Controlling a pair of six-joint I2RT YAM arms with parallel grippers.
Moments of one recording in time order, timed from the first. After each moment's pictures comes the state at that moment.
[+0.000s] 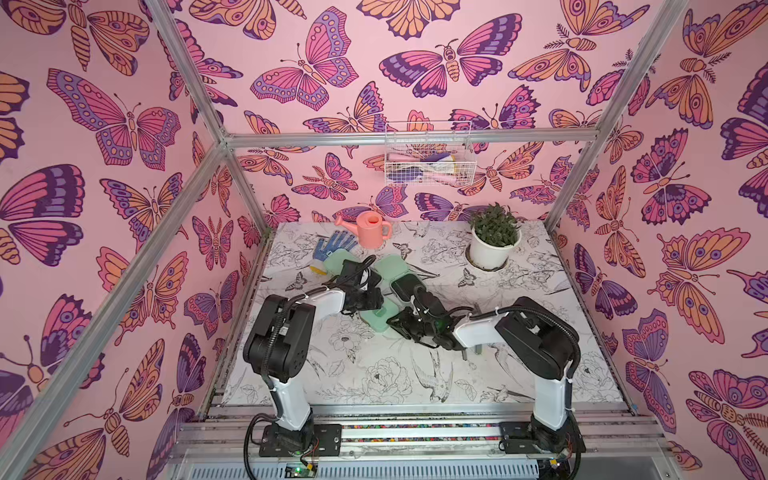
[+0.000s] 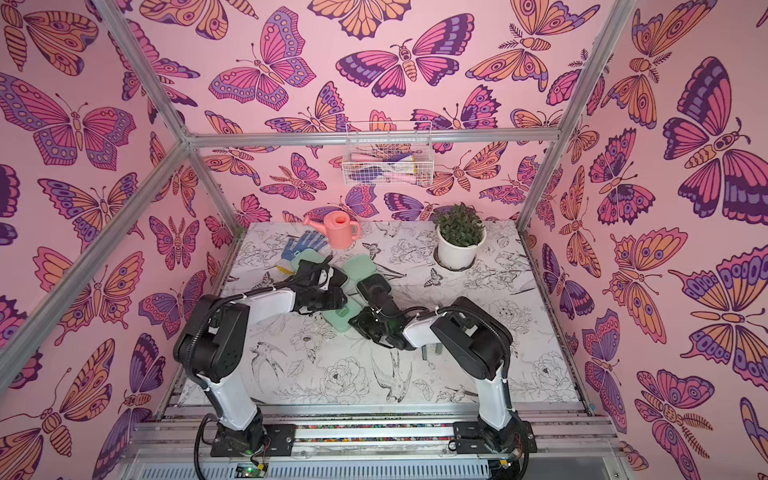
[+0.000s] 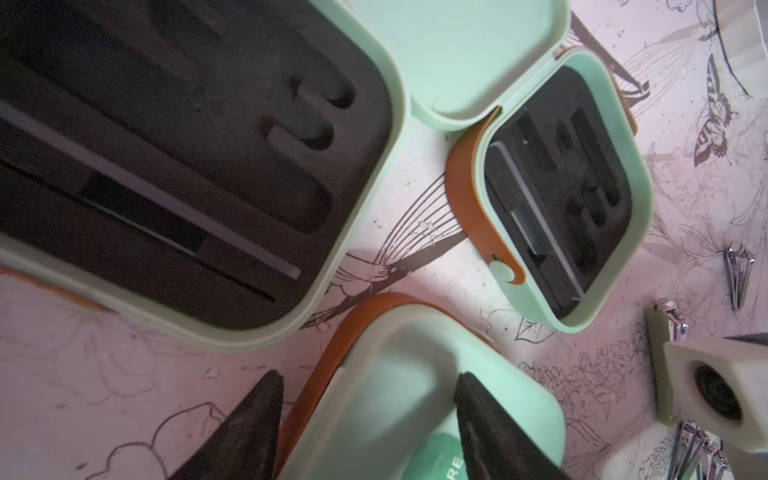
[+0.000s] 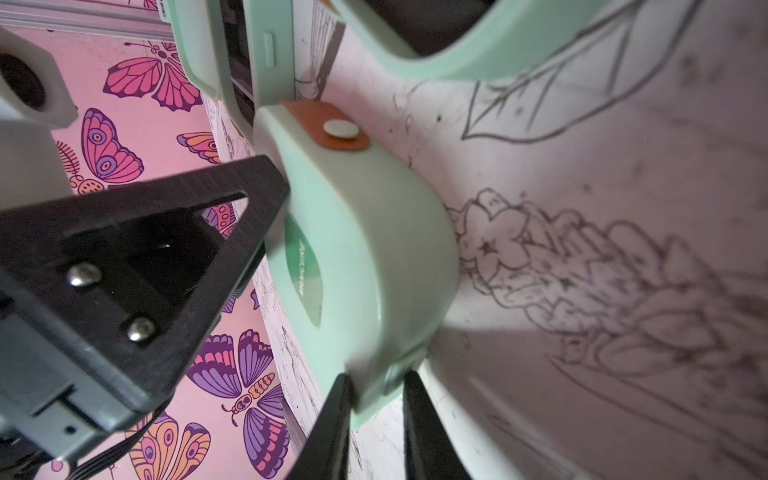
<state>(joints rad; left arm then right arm) -0.33 1.83 1.03 -0.21 0.25 -0.35 0.81 1.98 0.91 0.45 -0.26 1.35</state>
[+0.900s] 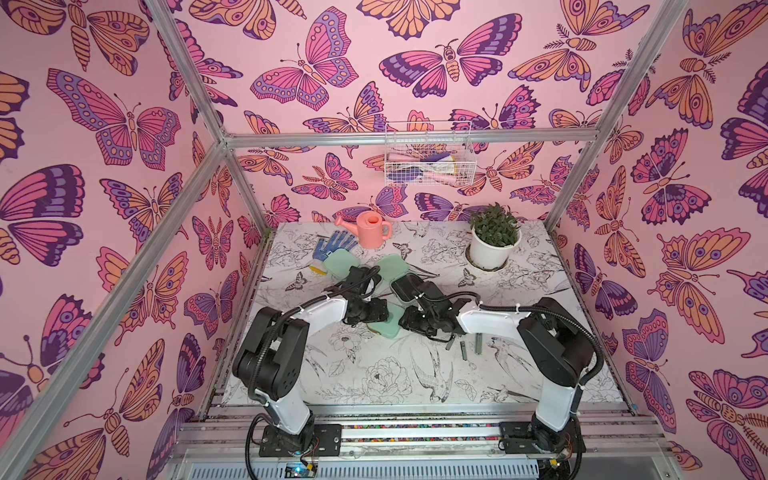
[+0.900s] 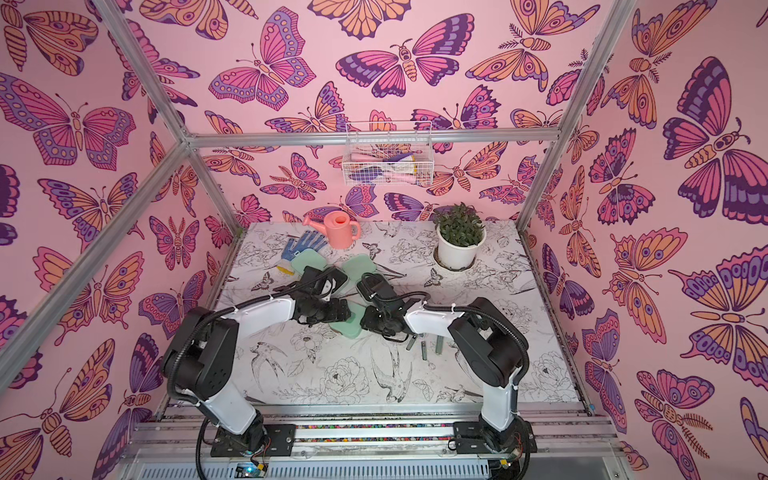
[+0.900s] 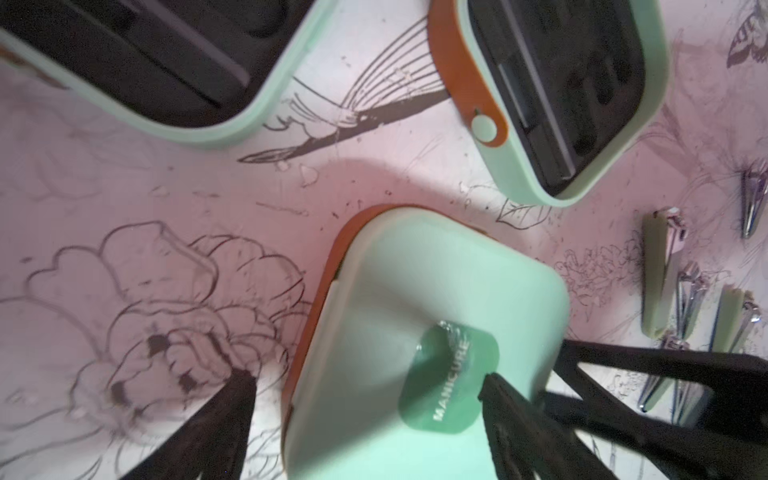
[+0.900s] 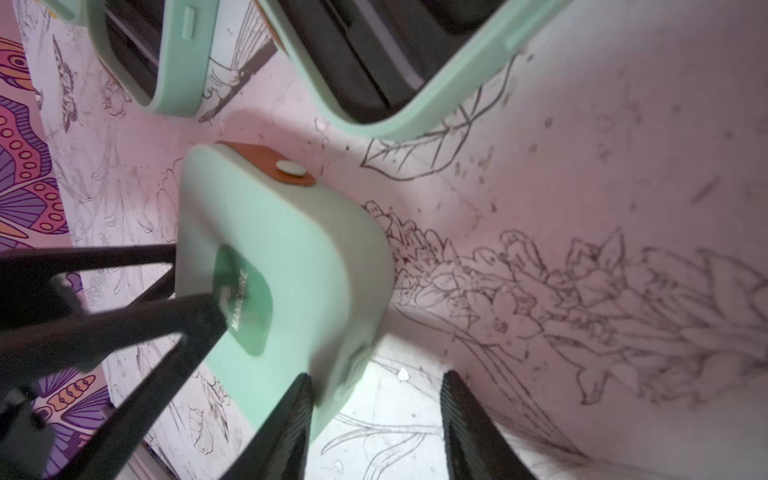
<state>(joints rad) -0.41 1.69 1.00 -0.43 0.20 -0.41 0.77 1.88 1.09 -0.16 -0.15 0.95</state>
